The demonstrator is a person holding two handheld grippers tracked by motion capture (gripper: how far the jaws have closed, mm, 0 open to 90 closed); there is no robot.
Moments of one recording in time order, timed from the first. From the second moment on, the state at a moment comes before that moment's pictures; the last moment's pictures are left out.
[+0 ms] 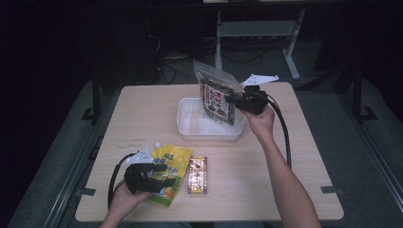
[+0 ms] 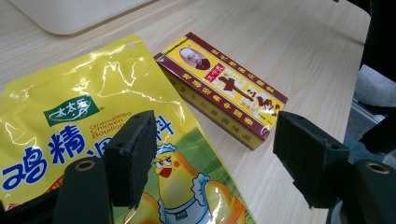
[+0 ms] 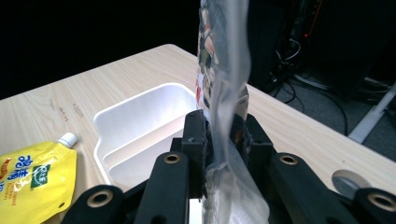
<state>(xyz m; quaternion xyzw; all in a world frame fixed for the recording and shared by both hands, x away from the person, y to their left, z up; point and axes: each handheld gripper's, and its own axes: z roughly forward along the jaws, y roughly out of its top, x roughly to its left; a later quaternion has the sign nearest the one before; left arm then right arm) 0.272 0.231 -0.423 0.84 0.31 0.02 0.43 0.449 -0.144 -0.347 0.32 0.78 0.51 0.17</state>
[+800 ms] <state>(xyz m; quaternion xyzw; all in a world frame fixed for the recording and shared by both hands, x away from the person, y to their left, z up) 0.272 0.231 -0.423 0.85 0.31 0.02 0.43 0.455 -0.159 -0.355 0.35 0.77 0.52 0.14</state>
